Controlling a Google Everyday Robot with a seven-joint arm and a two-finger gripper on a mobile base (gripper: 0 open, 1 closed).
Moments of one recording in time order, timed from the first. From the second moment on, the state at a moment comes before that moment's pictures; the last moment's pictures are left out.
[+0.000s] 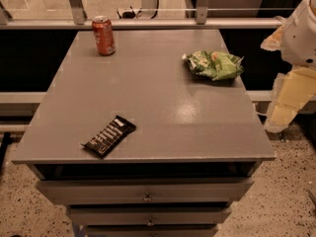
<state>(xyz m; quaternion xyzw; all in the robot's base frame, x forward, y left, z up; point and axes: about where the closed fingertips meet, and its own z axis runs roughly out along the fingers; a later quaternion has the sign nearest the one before) 0.438 -0.217 0.976 -0.60 0.78 -0.03 0.16</state>
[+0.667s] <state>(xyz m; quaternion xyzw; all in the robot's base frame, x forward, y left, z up) 0.445 -0.211 0.970 -0.60 0.78 -0.02 0.18</state>
